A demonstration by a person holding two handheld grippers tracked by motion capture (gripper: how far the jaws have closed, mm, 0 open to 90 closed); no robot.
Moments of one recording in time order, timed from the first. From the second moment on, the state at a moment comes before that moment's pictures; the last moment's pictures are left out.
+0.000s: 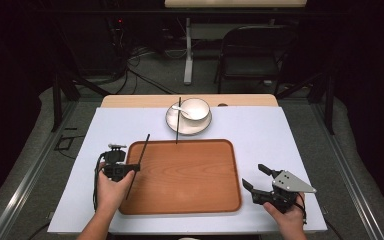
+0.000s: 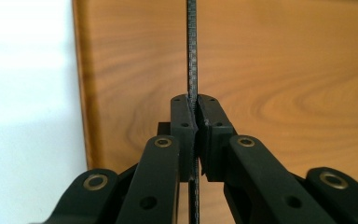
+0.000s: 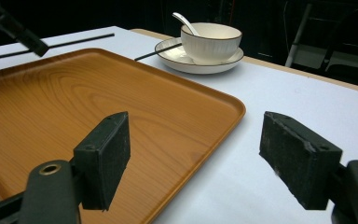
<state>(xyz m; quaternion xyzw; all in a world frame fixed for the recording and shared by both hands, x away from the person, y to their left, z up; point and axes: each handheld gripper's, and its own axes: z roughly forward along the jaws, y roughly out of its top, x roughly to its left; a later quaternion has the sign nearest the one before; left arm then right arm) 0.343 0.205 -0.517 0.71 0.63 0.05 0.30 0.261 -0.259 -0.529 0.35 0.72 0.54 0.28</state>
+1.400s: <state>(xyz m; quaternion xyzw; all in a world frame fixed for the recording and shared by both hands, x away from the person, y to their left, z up) 0.327 0.206 -0.534 0.72 0.64 0.05 0.26 0.260 -0.257 -0.527 0.33 0.72 0.53 0.29</state>
